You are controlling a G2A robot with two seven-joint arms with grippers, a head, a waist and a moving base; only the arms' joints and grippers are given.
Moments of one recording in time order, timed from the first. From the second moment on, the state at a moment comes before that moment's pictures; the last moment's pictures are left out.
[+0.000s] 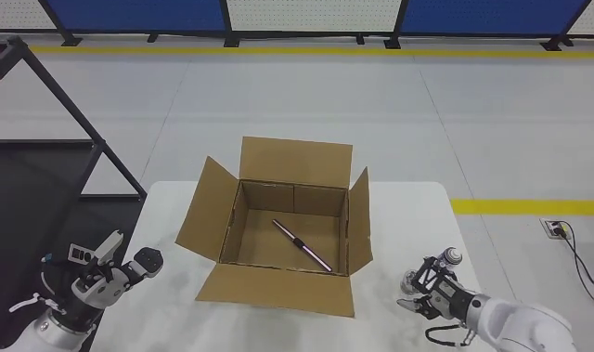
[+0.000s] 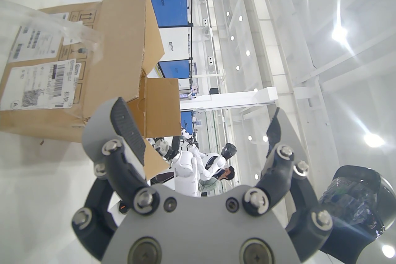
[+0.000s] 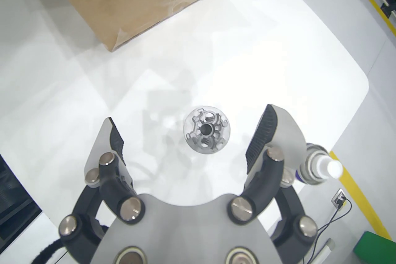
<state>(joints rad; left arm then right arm) 1.50 -1.05 -1.92 -1.85 -0.67 -0.06 -0.74 -1.28 -1.14 1.61 -1.73 -1.28 -0.77 0.62</state>
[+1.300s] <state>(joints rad) 1.50 -1.05 -1.92 -1.85 -0.67 -0.06 -0.74 -1.17 -1.09 1.59 -1.71 -1.26 -0.72 0.64</state>
